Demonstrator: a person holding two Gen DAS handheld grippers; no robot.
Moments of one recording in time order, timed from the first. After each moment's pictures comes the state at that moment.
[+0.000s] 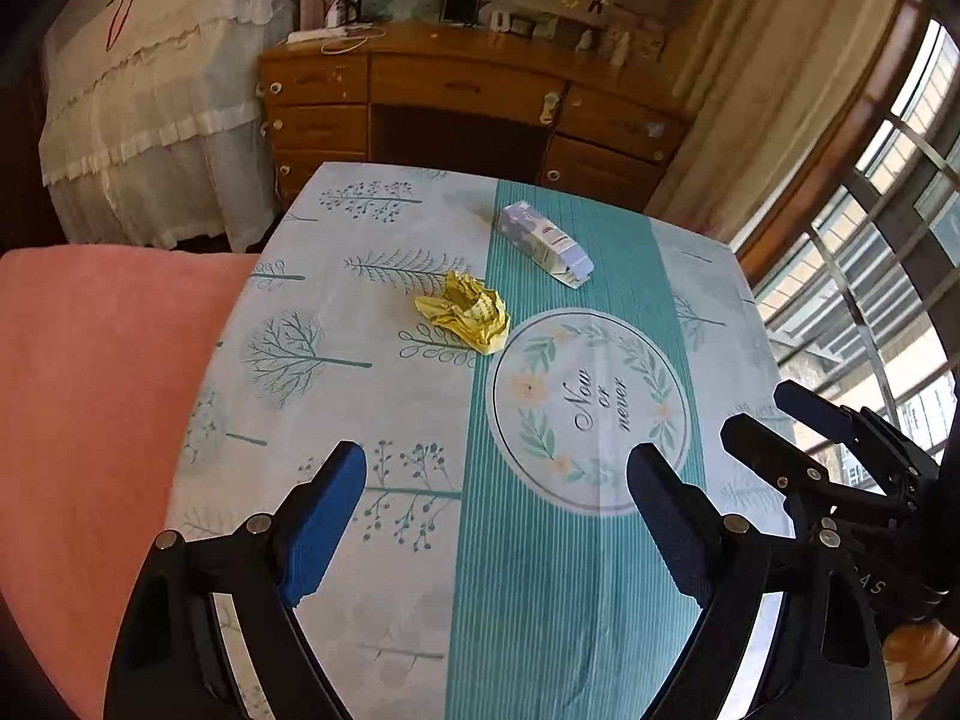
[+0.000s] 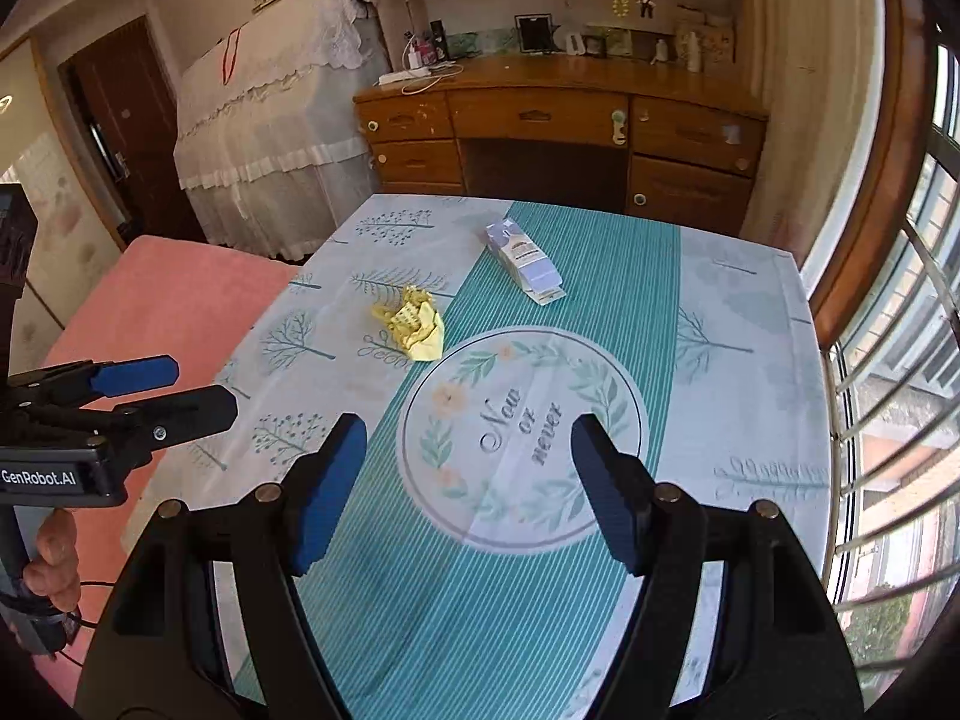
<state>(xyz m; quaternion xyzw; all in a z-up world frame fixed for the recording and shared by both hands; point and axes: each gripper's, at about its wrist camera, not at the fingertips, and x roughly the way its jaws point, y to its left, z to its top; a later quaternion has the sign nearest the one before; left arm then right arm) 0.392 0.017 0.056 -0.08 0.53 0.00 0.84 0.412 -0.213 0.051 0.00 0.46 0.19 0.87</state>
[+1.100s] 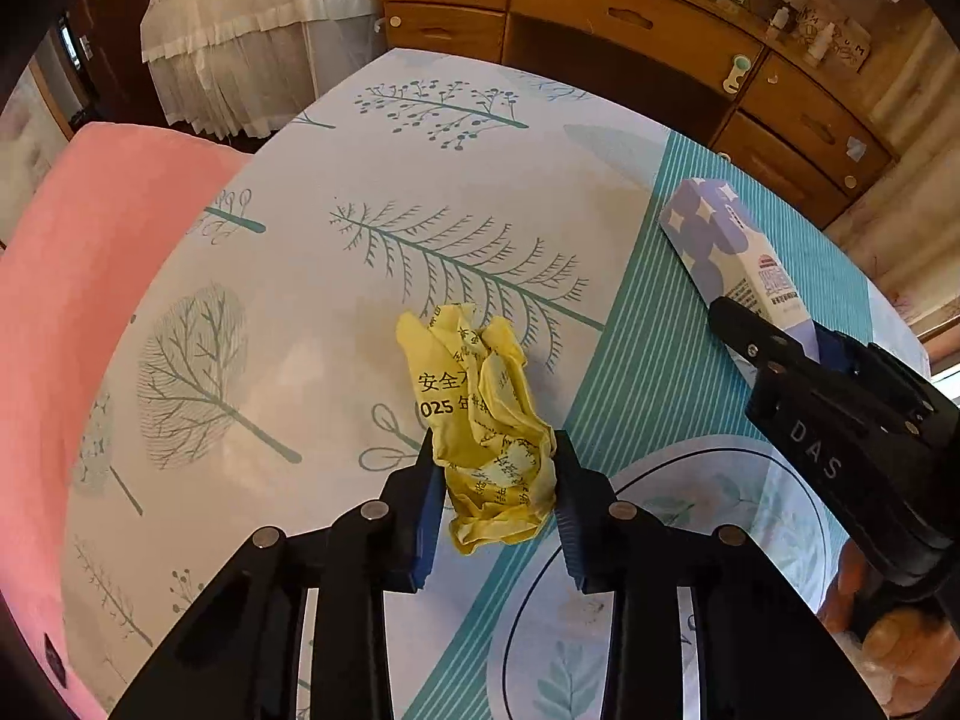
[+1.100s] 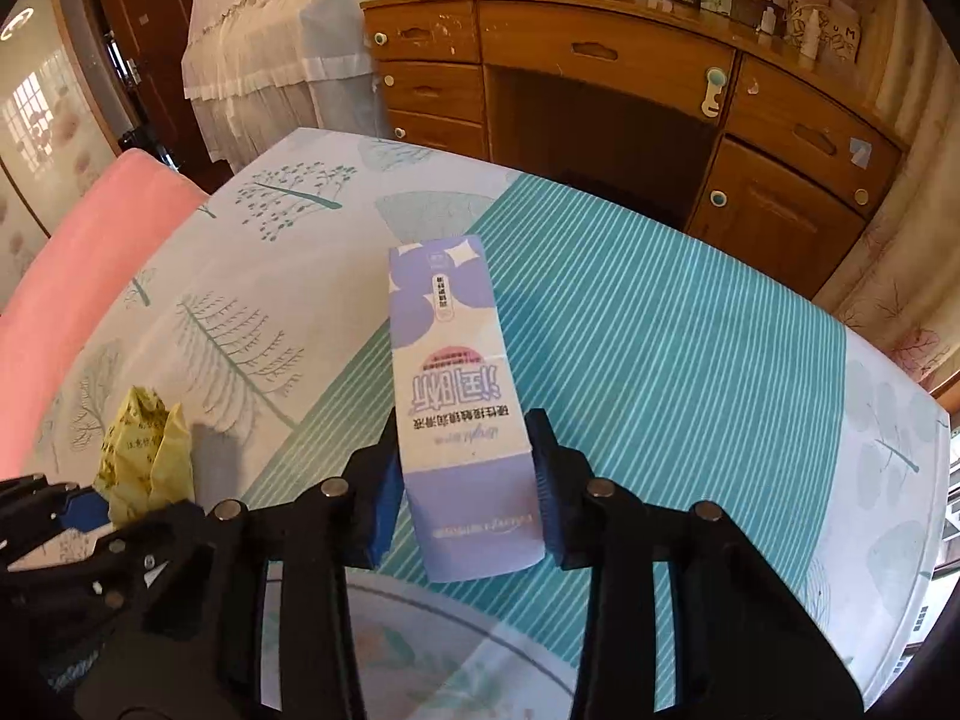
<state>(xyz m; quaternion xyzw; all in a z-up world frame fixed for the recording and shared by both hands) 0.566 0.015 -0.112 -0.14 0.58 0.17 0.78 0.661 -0.143 -0.139 -0.08 0.50 0.24 0.83</state>
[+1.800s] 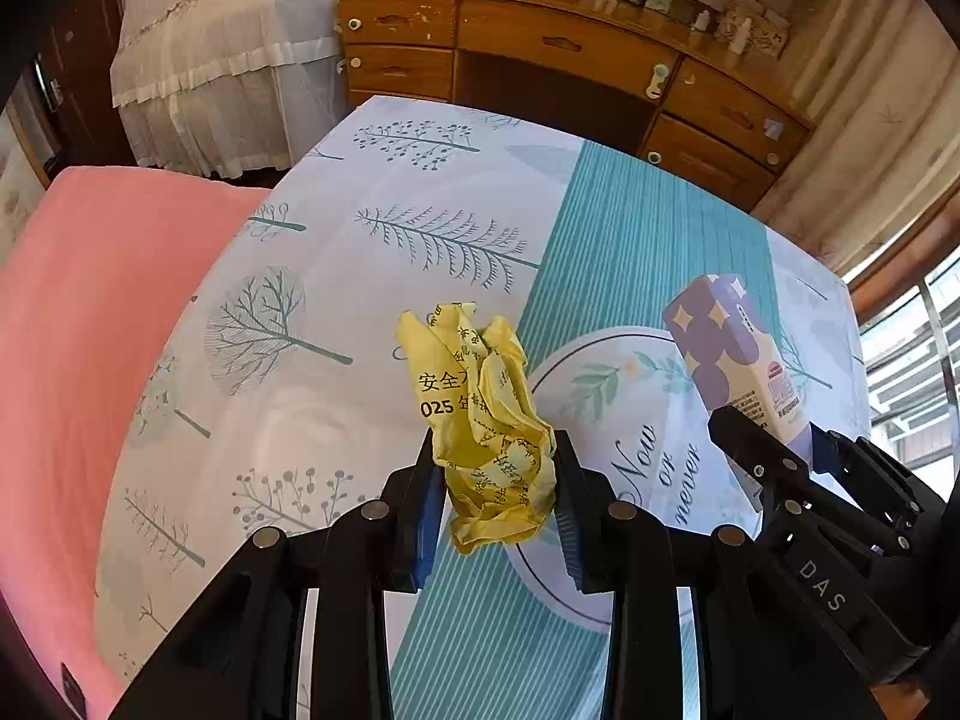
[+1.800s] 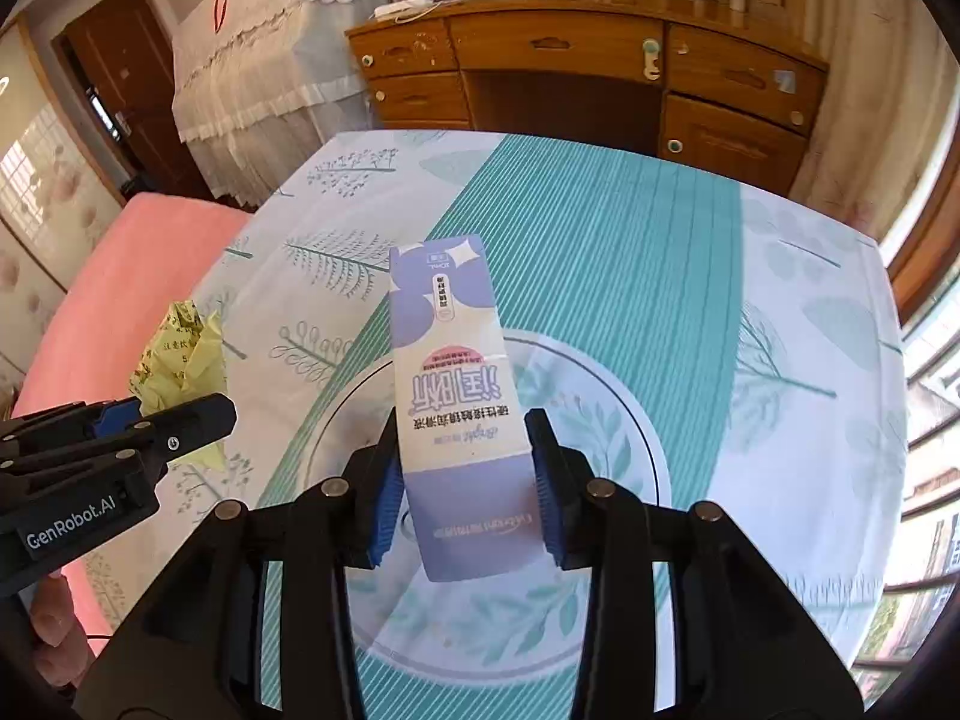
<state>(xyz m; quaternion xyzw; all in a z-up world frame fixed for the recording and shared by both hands) 0.459 -0.012 -0.024 -0.11 0.56 0.11 0.82 0.502 -0.213 -0.057 0.00 0.52 0.20 0.83</state>
